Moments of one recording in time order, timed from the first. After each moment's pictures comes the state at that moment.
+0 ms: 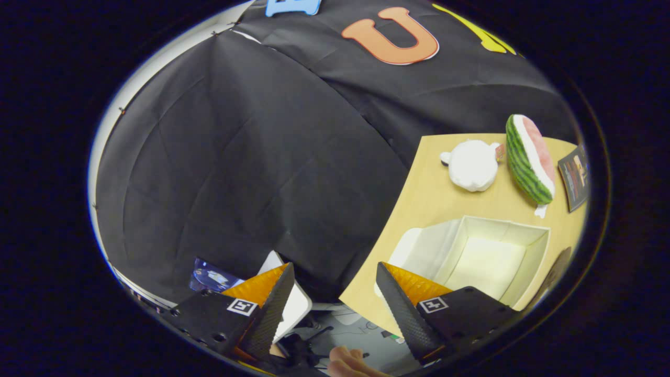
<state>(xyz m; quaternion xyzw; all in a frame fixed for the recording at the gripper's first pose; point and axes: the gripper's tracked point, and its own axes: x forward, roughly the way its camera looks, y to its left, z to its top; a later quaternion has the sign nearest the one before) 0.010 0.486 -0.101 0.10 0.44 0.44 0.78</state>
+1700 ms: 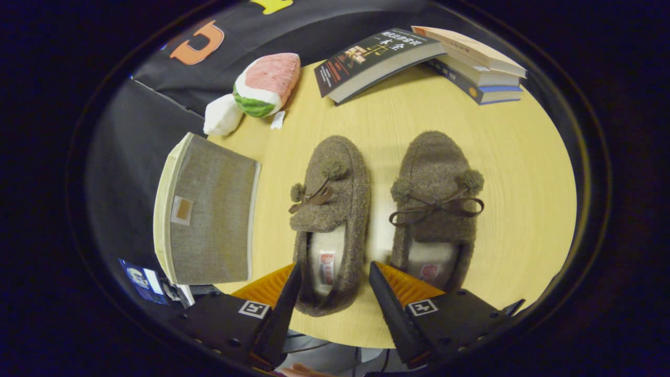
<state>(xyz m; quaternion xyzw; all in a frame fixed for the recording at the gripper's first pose) 0.061 0.043 -0.360 0.10 0.57 0.13 0.80</state>
